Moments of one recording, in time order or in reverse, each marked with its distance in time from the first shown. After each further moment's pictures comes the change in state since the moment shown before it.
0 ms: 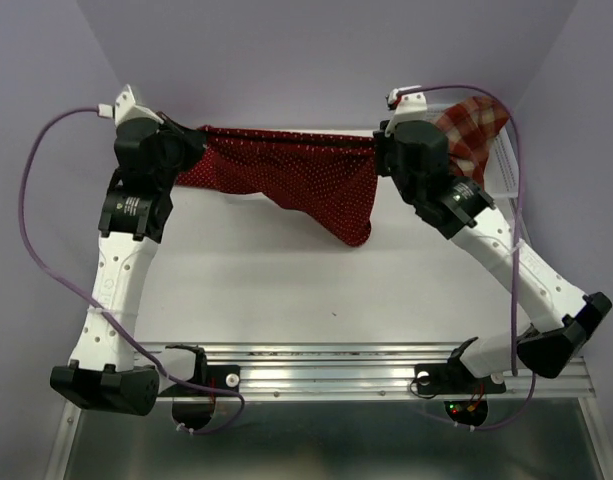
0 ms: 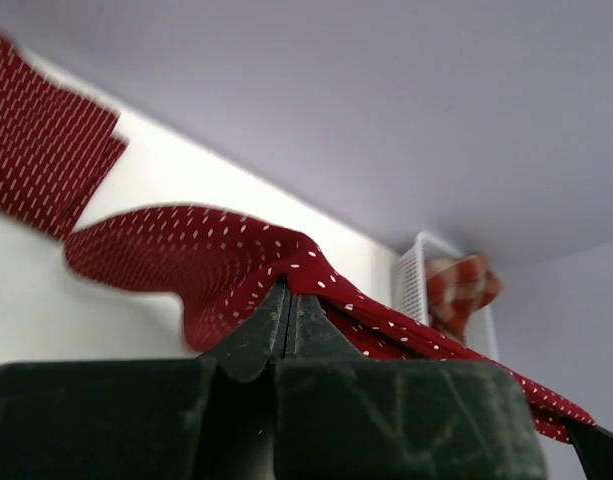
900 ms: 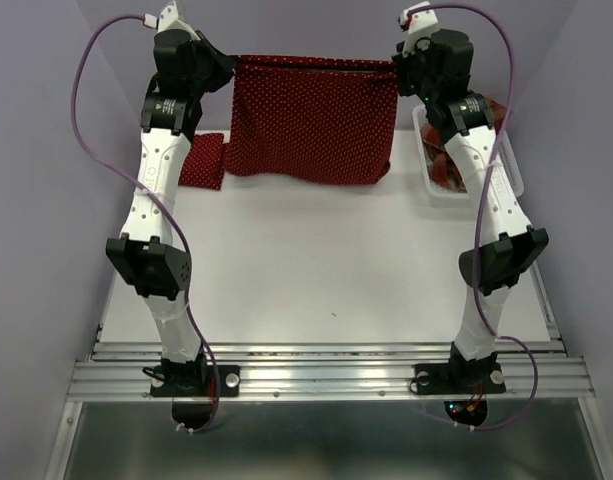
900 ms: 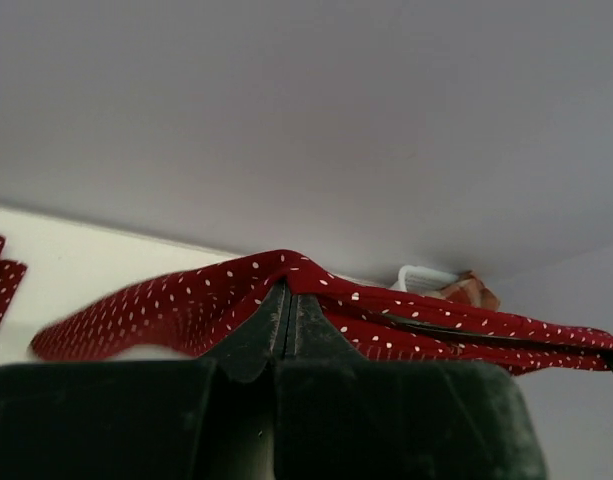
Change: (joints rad) left arm -0.010 0.727 0.851 0.009 0.132 0.091; right arm -0.364 0.571 0.813 -0.116 -0.440 -0.357
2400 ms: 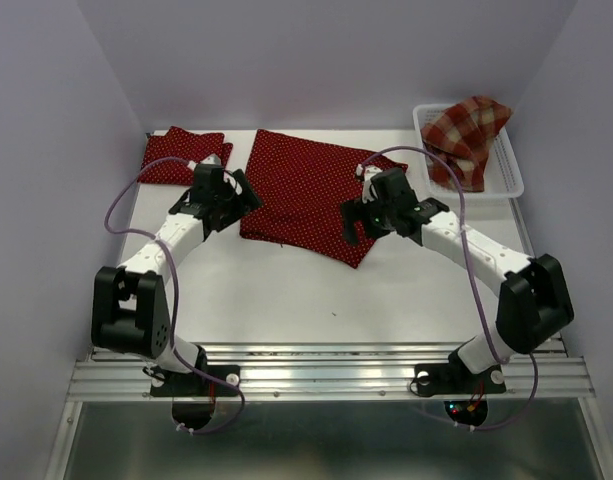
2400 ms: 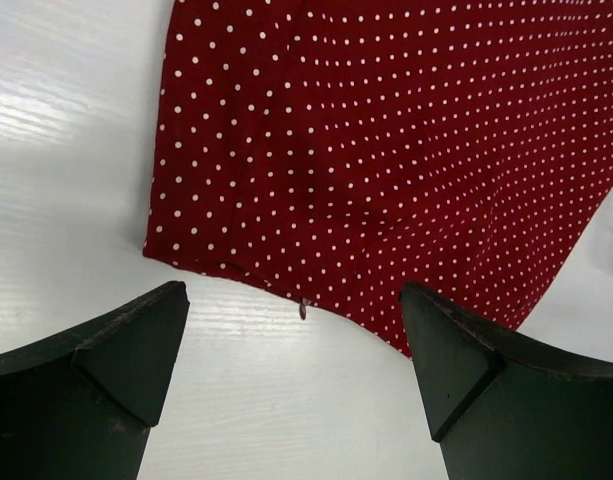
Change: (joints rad) left arm -0.055 -0.438 -1.257 0.204 0.008 -0.027; right arm 0.238 -0.465 -1.194 0.089 -0.186 0.397
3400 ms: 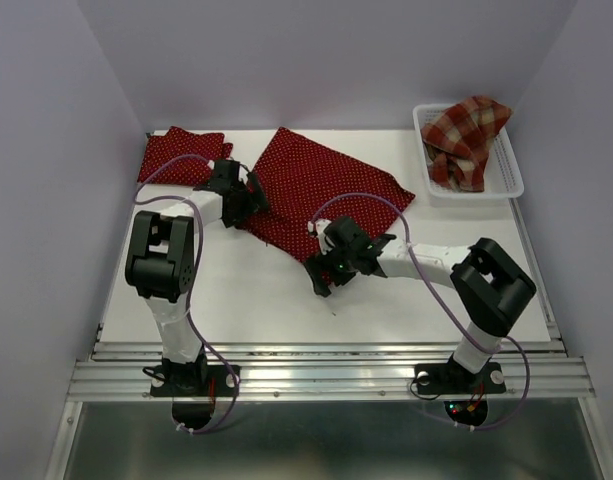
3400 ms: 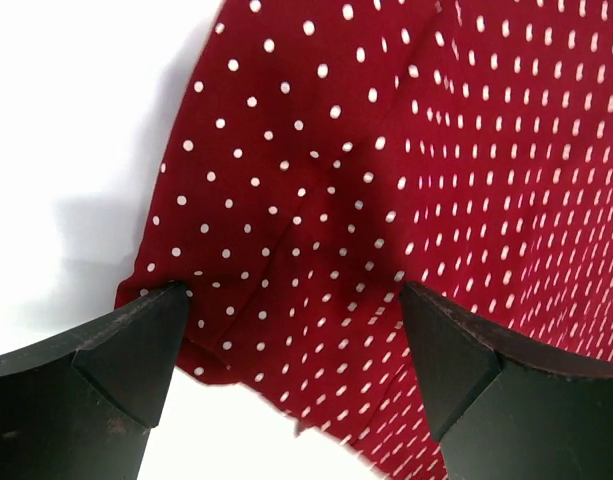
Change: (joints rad) left arm 0.000 0.396 0.158 0.045 0.006 0.053; right arm 0.235 0.216 -0.156 0.193 -0.065 -0.011
